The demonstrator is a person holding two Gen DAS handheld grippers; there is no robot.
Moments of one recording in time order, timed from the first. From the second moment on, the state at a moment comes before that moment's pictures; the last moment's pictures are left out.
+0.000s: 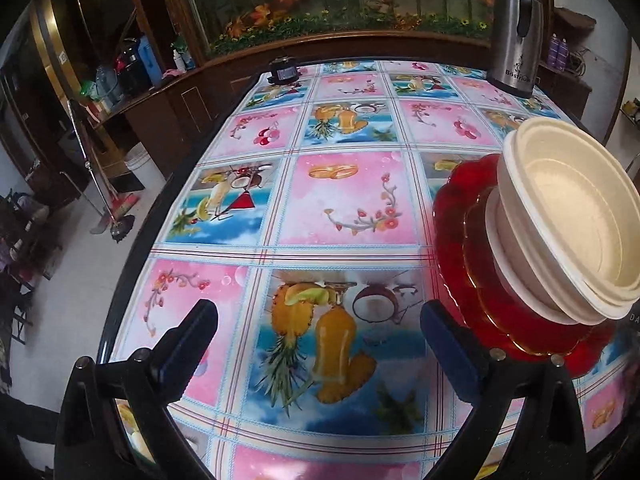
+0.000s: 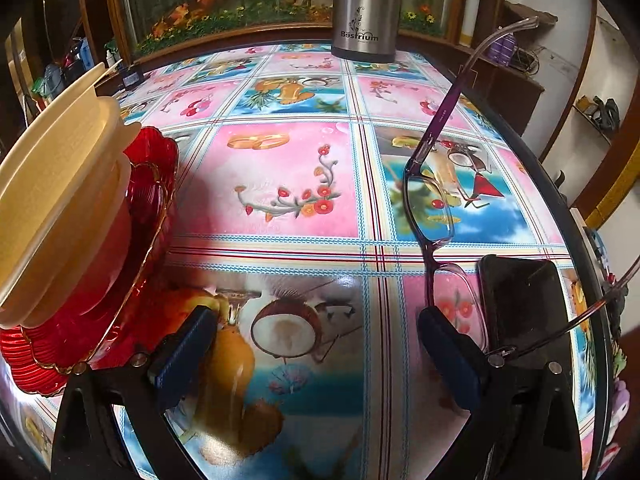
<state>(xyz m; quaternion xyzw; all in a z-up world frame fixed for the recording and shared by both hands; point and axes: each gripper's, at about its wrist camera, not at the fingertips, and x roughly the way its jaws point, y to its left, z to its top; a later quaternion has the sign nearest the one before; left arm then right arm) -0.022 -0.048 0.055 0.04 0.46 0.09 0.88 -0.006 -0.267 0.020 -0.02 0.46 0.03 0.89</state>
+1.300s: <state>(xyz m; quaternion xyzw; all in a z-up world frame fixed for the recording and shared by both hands) -0.058 -0.088 0.057 0.11 0.42 0.02 0.90 -0.003 -0.268 0.021 -0.02 0.44 0.03 0.89</state>
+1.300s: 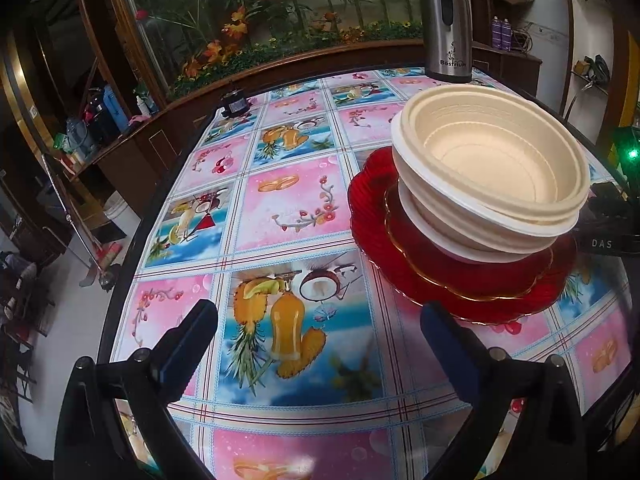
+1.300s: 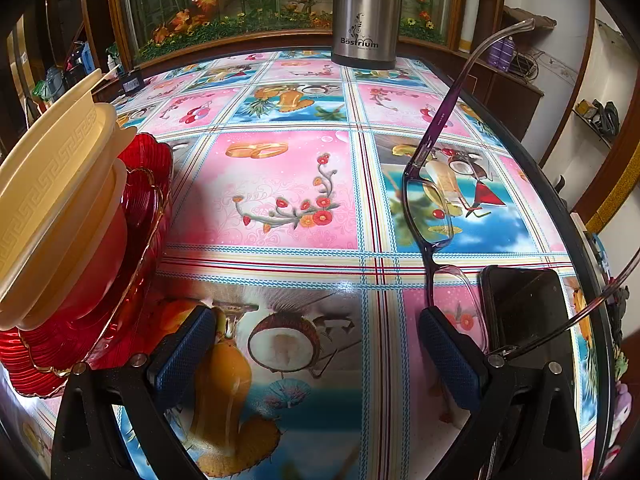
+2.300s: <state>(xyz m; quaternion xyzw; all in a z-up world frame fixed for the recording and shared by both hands) -0.052 -0.084 0.059 0.10 0.44 0.06 0.89 -0.003 -0.268 0.020 -0.02 0.44 0.03 0.90</state>
